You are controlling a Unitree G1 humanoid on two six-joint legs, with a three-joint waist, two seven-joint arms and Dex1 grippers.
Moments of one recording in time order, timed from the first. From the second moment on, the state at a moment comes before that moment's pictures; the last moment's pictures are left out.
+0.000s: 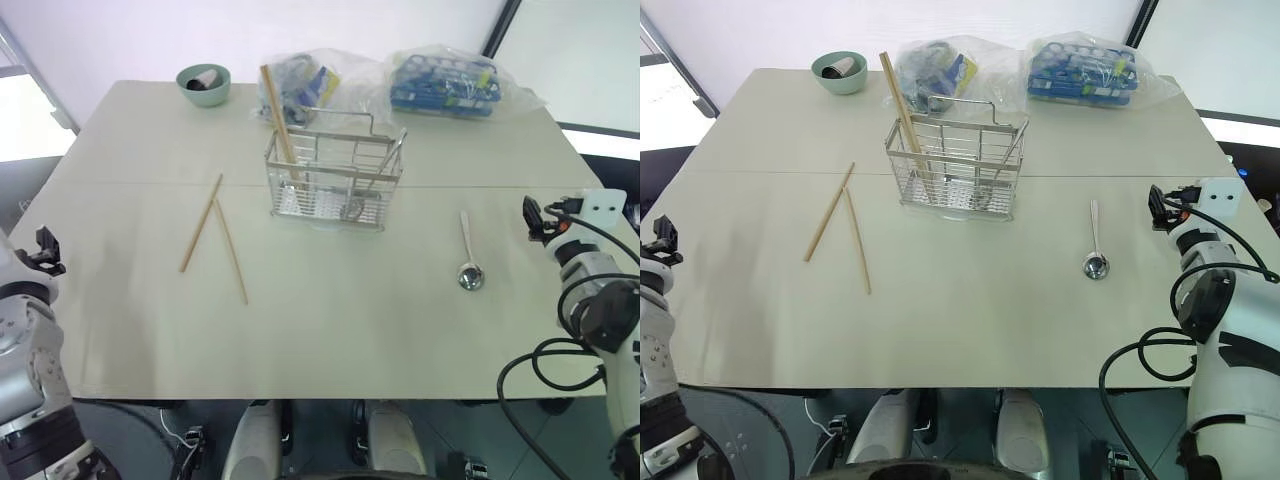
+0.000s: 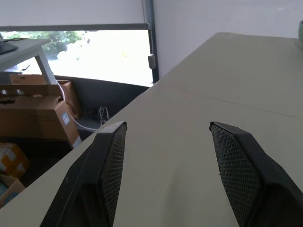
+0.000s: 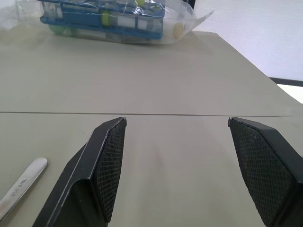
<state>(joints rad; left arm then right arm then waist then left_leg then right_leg) -0.13 0.46 0.68 -0.20 -0.32 0.49 0.04 -1.10 -0.80 -0.40 2.07 0.06 -0.86 0.51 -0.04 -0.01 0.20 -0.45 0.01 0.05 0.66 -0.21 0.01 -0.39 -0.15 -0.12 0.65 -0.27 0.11</state>
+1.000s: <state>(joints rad) -0.35 0.60 0.68 -0.18 -0.47 0.62 -0.10 -1.00 -0.83 -0.33 1.52 0.08 -0.57 0.65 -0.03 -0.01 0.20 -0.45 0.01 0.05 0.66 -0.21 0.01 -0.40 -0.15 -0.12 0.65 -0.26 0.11</state>
